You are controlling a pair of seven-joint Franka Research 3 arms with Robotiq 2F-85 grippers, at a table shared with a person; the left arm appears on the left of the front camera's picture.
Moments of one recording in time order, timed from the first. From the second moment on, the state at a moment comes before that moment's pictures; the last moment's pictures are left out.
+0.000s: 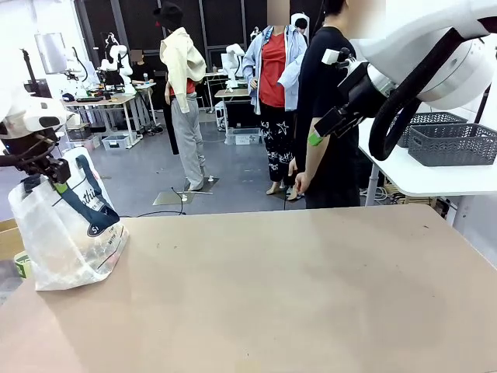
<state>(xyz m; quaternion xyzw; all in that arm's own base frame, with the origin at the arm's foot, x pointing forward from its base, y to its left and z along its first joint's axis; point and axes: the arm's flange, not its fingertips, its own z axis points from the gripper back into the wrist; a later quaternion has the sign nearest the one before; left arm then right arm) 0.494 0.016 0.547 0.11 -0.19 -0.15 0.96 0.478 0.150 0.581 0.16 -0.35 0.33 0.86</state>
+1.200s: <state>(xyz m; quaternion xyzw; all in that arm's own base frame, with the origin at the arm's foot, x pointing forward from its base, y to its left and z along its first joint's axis) 0.471 0.008 0.585 0.12 -0.21 -0.16 0.96 0.478 0.150 0.581 0.16 -0.35 0.33 0.86</state>
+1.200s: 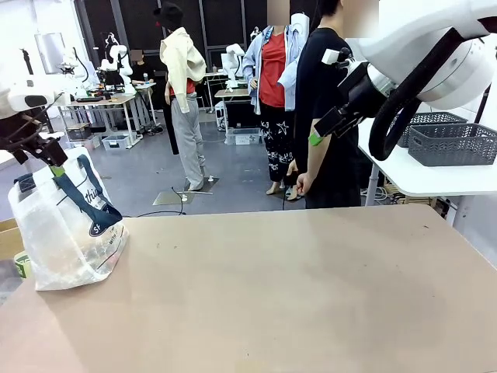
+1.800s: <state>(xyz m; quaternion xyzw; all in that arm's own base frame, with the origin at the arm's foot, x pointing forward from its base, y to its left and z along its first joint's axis) 0.470 -0.006 0.602 0.11 -0.25 -0.24 0.93 0.478 0.150 0.581 0.16 -0.35 0.33 0.86</state>
